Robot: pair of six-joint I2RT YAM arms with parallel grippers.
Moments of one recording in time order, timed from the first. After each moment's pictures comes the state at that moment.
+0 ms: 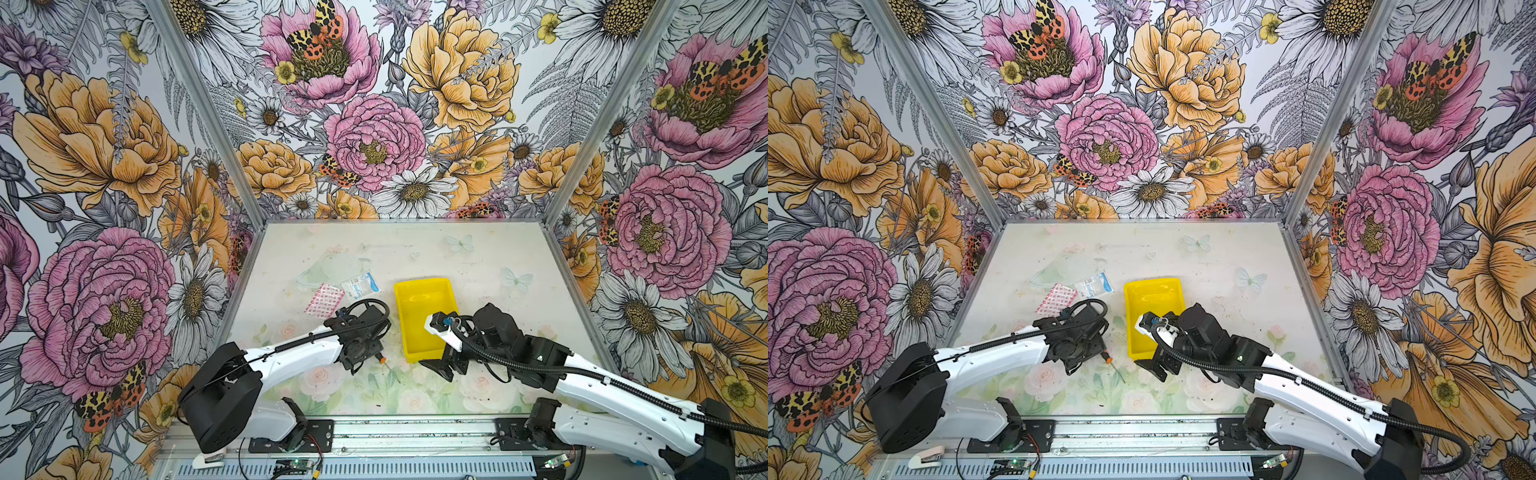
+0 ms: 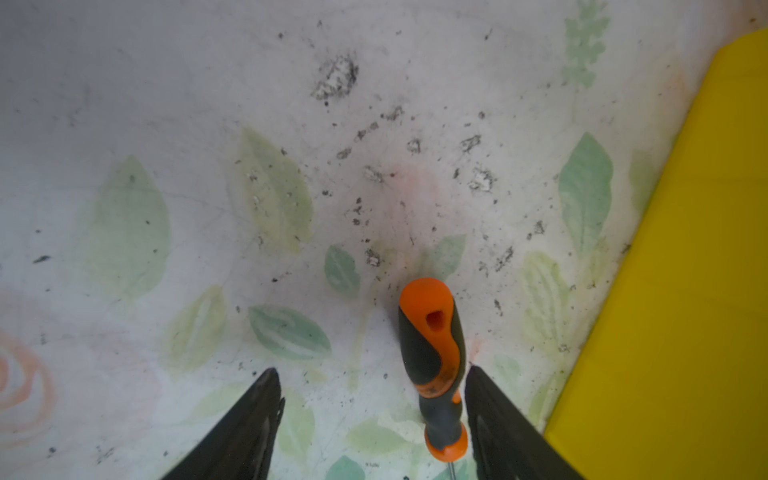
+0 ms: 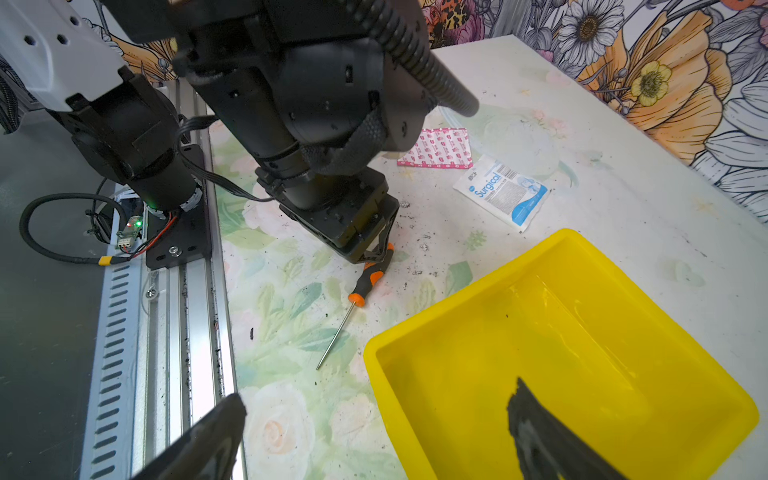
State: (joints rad) left arm -0.82 1.37 0.74 -0.65 -0.20 -1.27; right arm 0.92 0.91 0.69 -0.36 -0.23 -0.17
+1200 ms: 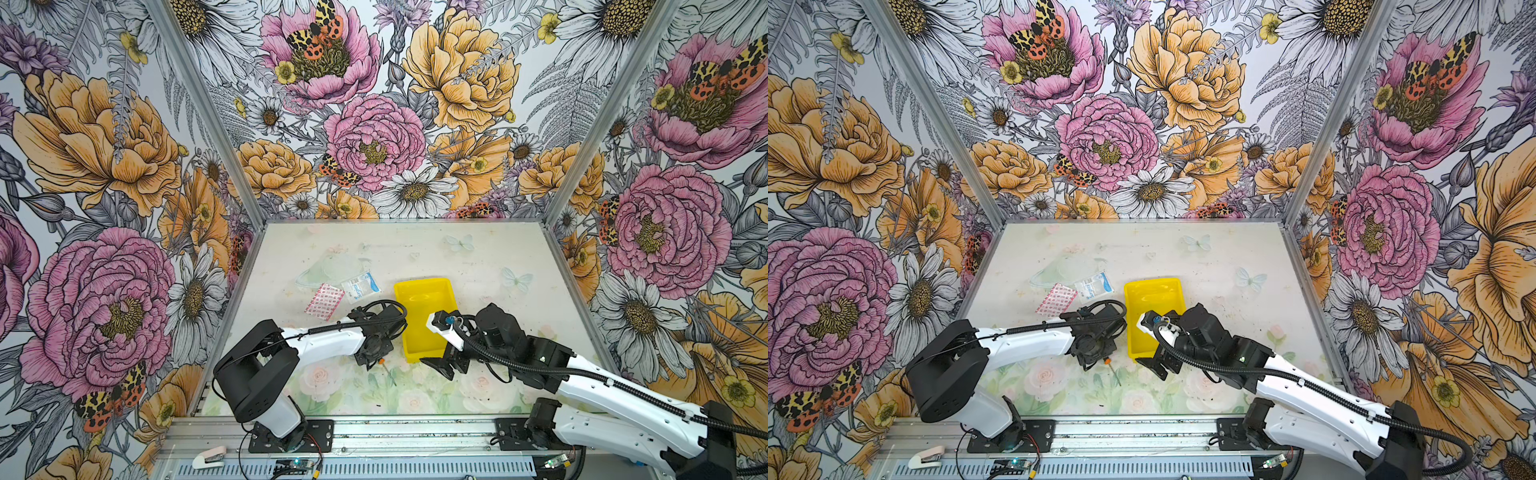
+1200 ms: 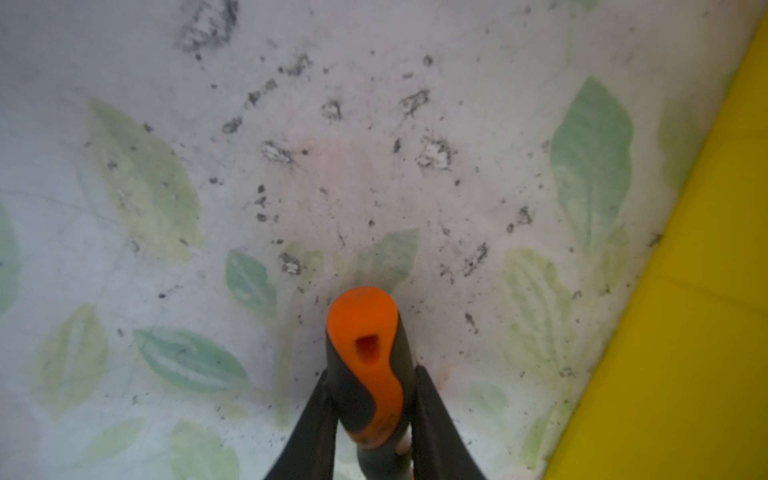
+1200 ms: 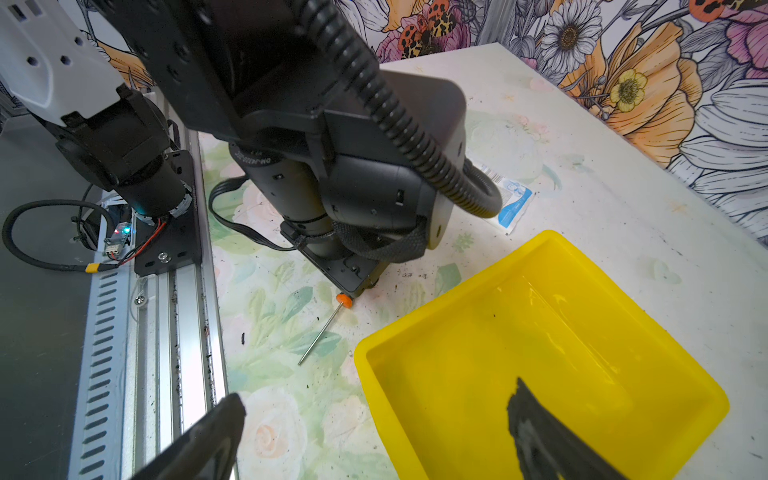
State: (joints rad) left arm -0.87 1.57 0.84 -0.63 -0.20 -1.28; right arm 0.92 0.90 0.69 -0.36 -0.20 -0.17
